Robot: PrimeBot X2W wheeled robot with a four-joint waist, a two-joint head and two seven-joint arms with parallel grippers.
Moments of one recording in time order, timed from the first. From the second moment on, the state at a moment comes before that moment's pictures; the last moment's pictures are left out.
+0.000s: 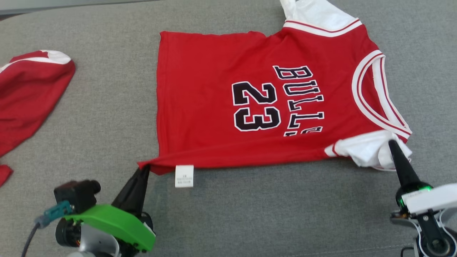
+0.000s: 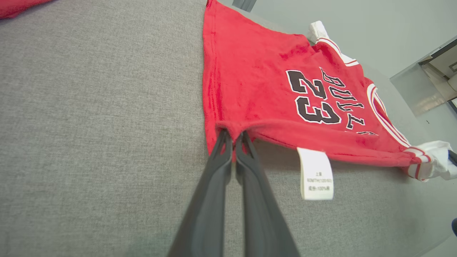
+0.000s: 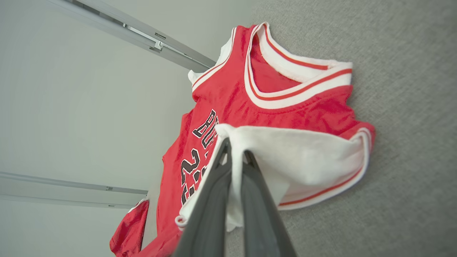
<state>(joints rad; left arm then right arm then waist) 0.00 0.36 -0.37 -0.22 -0.79 0.15 0.11 0.03 -0.06 -0.18 -0.09 1.08 0.13 0.18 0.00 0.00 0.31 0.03</state>
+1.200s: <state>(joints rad) -0.18 0.38 -0.41 -0.04 -0.80 0.11 0.20 -0.15 -0.16 -0.22 -0.19 0.18 0.13 0.54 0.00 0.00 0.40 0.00</state>
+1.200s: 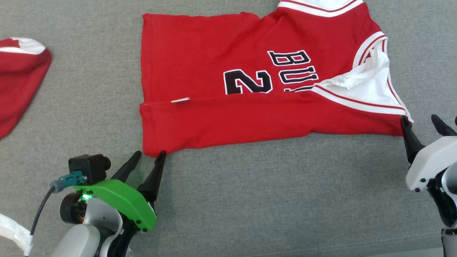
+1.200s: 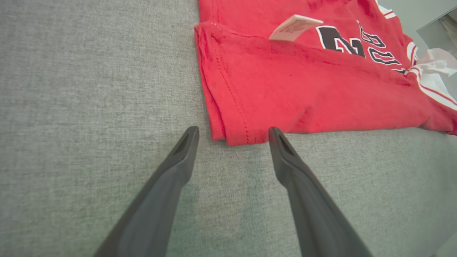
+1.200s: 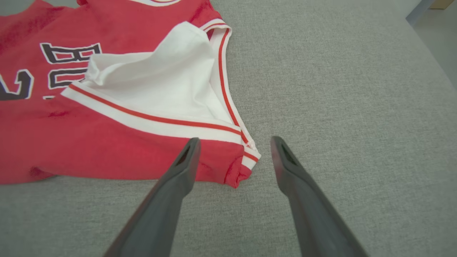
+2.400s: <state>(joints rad) 0.06 0.45 -0.52 -0.24 -0.87 0.08 0.30 0.06 -0.53 -0.19 -0.17 0.57 0.13 0.94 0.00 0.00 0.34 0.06</state>
